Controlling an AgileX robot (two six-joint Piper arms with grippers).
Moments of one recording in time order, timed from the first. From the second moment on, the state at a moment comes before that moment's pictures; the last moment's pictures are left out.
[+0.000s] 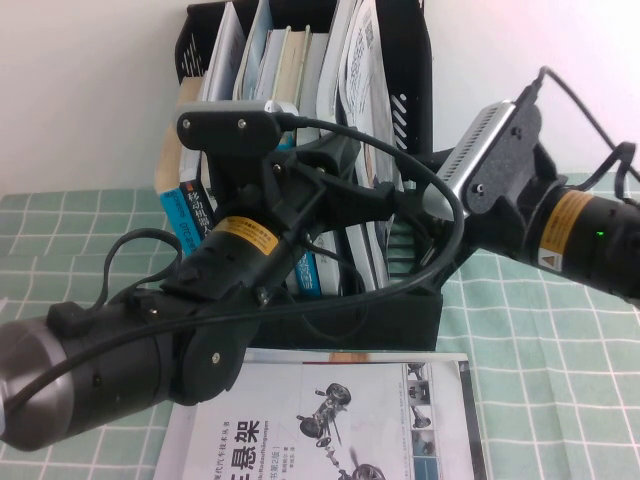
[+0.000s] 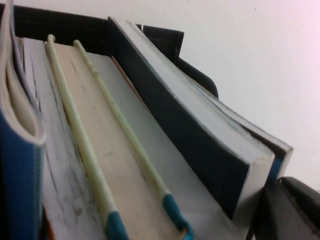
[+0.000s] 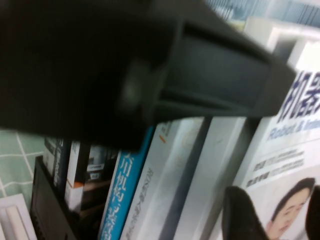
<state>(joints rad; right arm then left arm) 0.47 1.59 -0.88 -0.74 -0.53 0.23 -0.72 1.57 -0.87 -0.32 -0.63 -0.12</state>
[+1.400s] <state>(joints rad) 0.50 1.79 -0.97 -0.54 -0.59 0.12 -0.72 1.57 -0.87 -0.36 -0.73 -0.05</state>
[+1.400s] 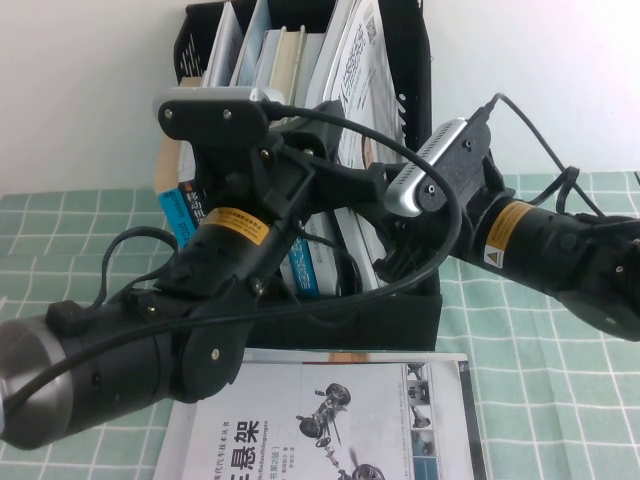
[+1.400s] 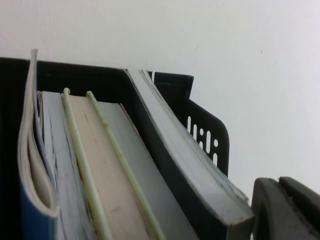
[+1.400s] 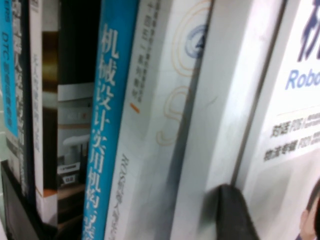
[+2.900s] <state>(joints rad) 0.54 1.78 -0.97 -0.03 -0.47 -0.14 -0.72 1.44 -0.87 -0.31 -0.73 -0.02</state>
